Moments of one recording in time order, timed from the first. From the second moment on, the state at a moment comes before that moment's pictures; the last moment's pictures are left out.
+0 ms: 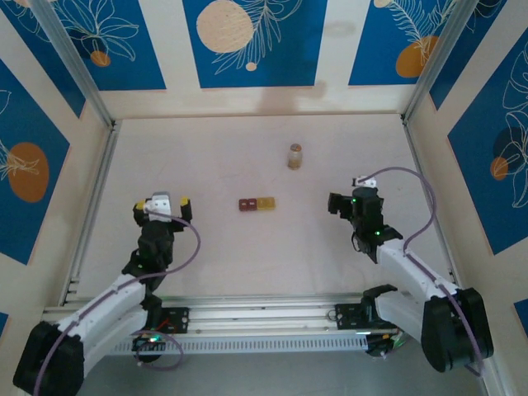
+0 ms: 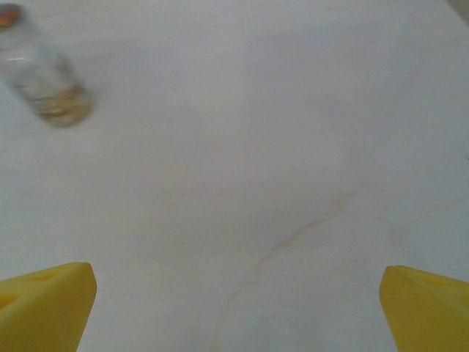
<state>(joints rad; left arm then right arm) -0.42 0.81 0.16 0.47 -0.58 -0.01 0.21 1.03 0.44 -0.01 0.28 0.24</state>
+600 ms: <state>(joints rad) -0.37 1.34 0.27 0.74 -0.62 0.14 -0.07 1.41 0.48 0.33 0.14 0.33</state>
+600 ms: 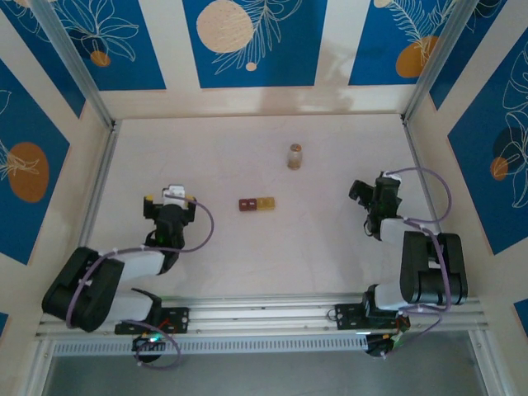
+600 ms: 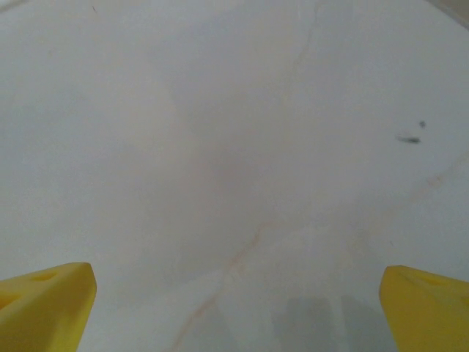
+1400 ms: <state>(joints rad) -0.07 1.57 0.36 0.91 -0.16 0.06 0.01 1.52 0.40 0.73 -0.16 0.06</state>
